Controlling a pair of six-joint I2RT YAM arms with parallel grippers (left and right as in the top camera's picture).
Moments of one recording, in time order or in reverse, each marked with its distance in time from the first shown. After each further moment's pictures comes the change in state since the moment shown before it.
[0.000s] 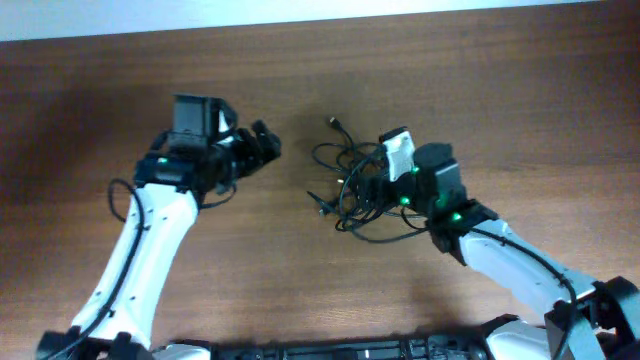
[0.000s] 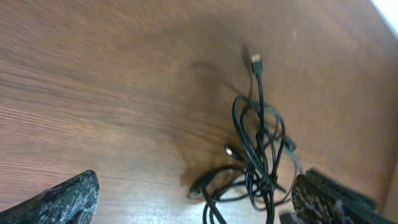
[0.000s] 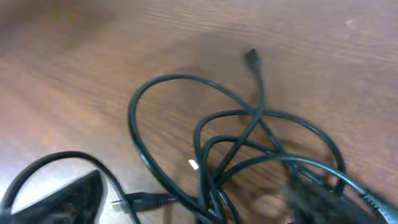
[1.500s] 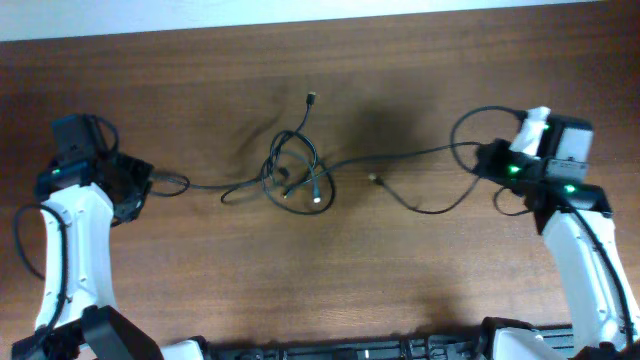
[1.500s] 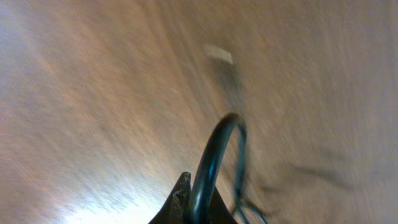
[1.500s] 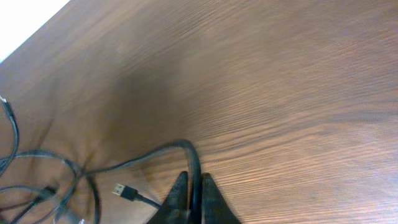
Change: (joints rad) left arm 0.509 0.052 0.008 -0.169 -0.228 -0.149; right arm -0.571 -0.151 0.246 -0.656 -0.063 0.215
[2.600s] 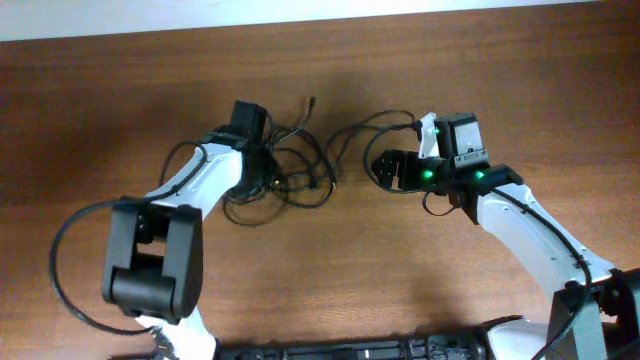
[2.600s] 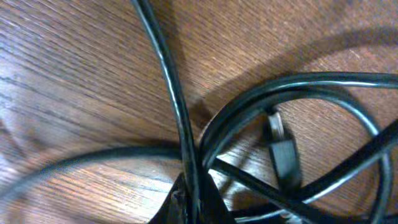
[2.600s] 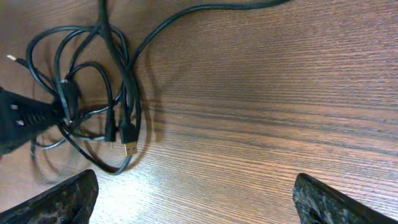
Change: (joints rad) left arm -0.578 0.407 0.014 0.257 -0.033 0.011; right arm 0.394 0.217 0.001 0.132 -0.003 0.047
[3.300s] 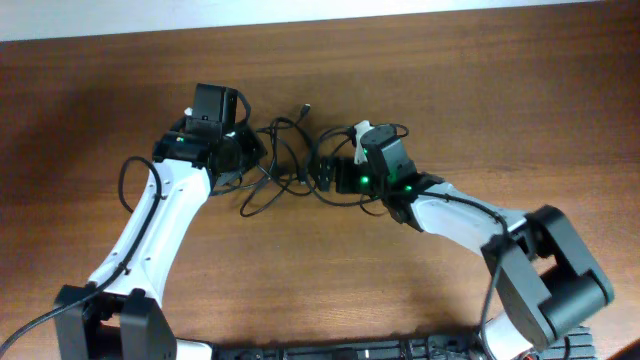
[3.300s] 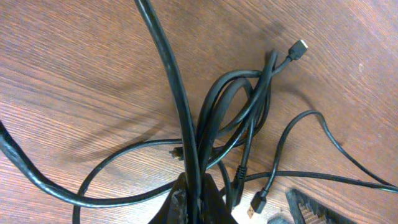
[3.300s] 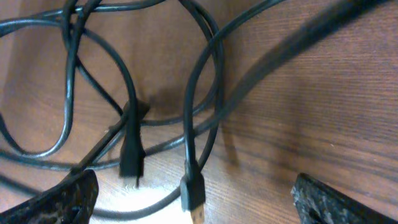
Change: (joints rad) left arm 0.046 -0.323 0.045 -0.117 0.081 0.068; right arm 0.294 0.270 0.000 0.504 0.036 0.259
